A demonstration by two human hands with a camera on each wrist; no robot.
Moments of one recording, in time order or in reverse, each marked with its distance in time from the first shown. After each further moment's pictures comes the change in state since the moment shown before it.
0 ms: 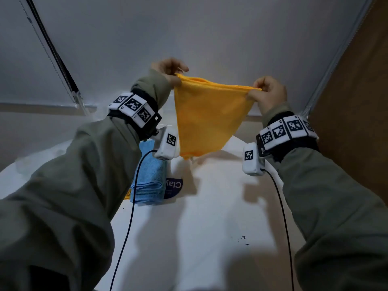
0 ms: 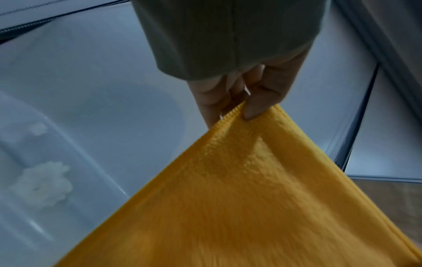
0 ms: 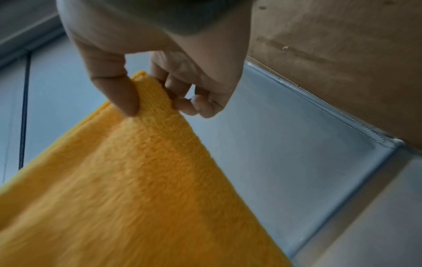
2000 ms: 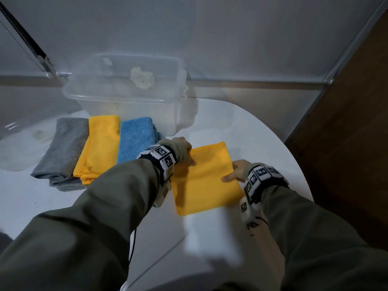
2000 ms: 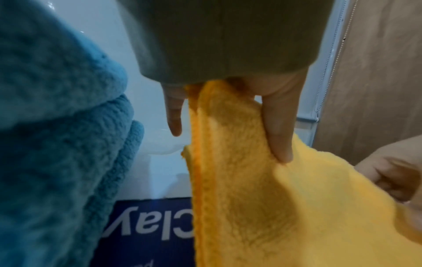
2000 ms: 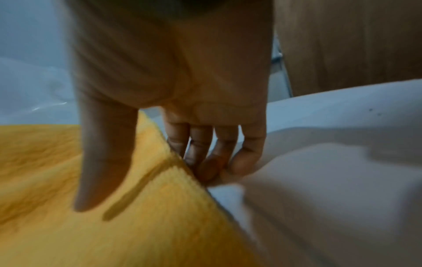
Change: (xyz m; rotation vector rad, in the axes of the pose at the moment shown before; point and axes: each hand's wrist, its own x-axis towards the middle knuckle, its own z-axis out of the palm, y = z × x) left_hand -0.061 -0.188 0.071 1.312 -0.874 -0.562; right_hand -0.071 0.229 0.062 -0.607 -0.965 0.768
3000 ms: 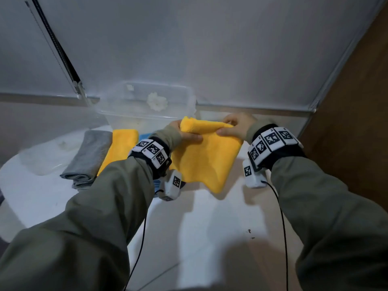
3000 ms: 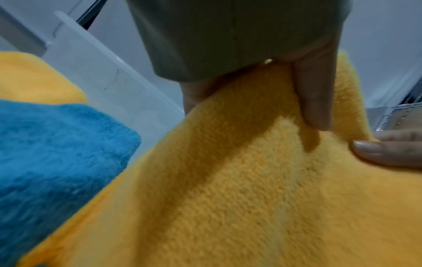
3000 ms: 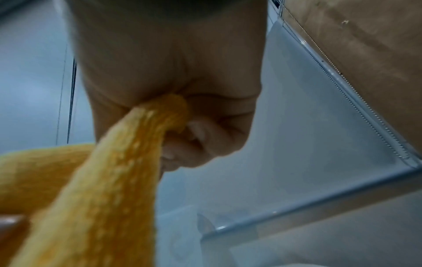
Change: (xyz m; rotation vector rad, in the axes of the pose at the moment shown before) left_hand -0.089 -0.029 -0.050 -1.188 0.413 0.104; right_hand -0.140 -0.116 -0.072 -0.182 0.500 -0.463
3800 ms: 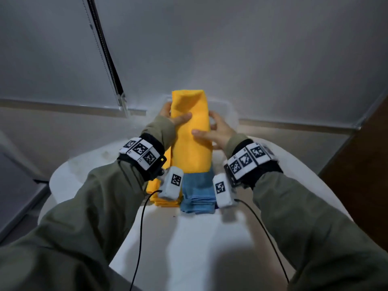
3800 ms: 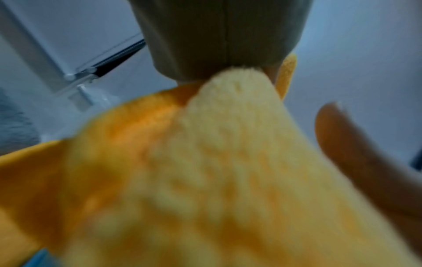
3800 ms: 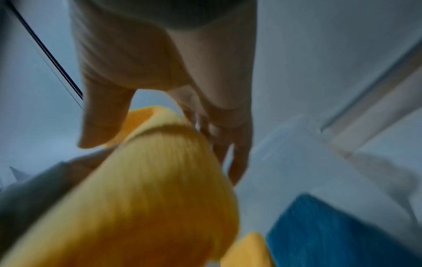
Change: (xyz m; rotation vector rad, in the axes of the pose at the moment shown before) left_hand -0.013 0.001 -0.161 -0.254 0.281 0.111; right_hand 0.043 -0.175 0.087 0.865 -0.062 -0.061
